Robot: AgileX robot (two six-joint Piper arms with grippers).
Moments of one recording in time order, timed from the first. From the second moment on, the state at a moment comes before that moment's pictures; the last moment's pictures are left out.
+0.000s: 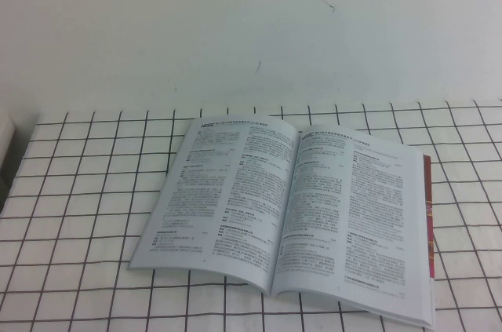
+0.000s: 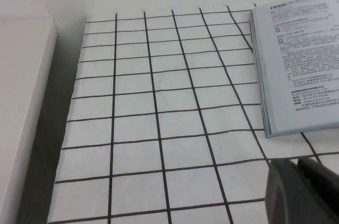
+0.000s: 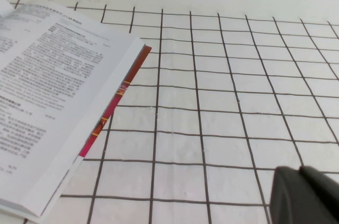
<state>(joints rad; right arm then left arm) 0.01 -0.01 0.02 -0.01 0.42 -0.07 -0.08 -0.01 0.02 -0.03 0.36 -0.04</state>
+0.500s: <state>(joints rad) 0.01 -0.01 0.03 0.00 0.30 -0.07 -0.08 -0.01 0.02 -0.03 0.35 -0.03</state>
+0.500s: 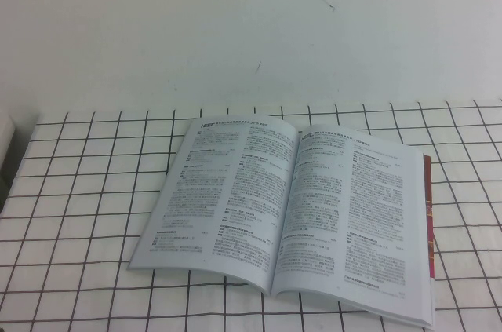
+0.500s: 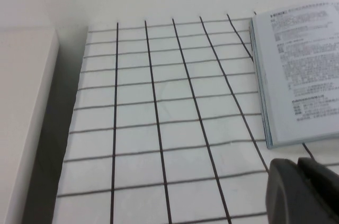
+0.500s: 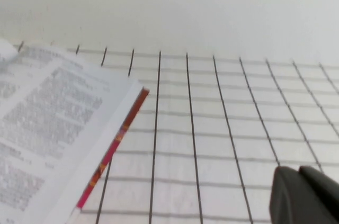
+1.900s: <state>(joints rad) 0.01 0.14 -0.44 0.05 0.21 0.02 -0.08 0.04 -0.31 0.04 0.01 -0.18</state>
